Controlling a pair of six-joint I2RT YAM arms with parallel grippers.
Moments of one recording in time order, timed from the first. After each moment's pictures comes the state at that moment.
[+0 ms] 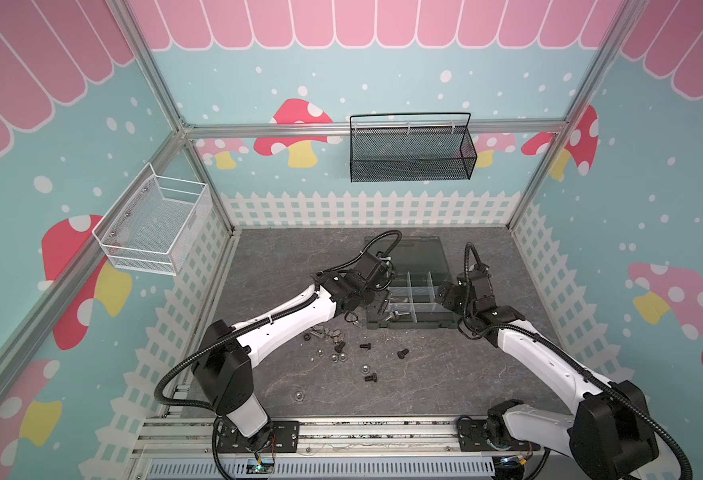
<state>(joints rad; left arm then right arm) -0.78 1.63 1.38 -0.69 -0.18 -0.27 0.34 1.20 0.77 -0.33 0.25 0.67</state>
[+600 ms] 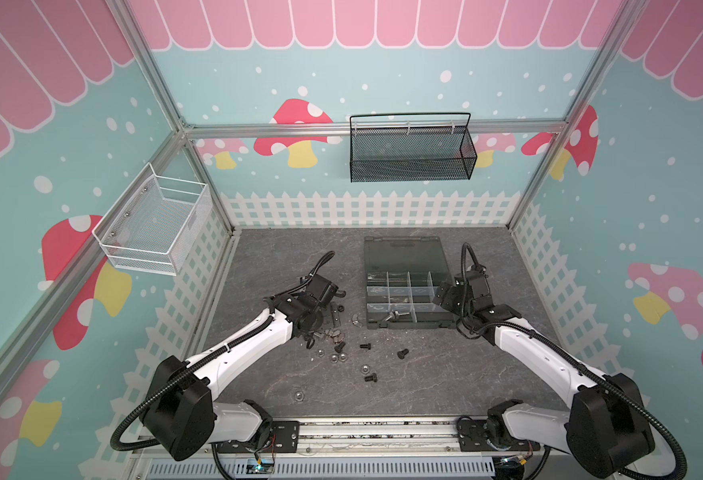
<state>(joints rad) -0.56 1.34 0.94 -0.78 -0.21 -0.81 0.34 1.24 0.77 -0.32 0.24 0.67</state>
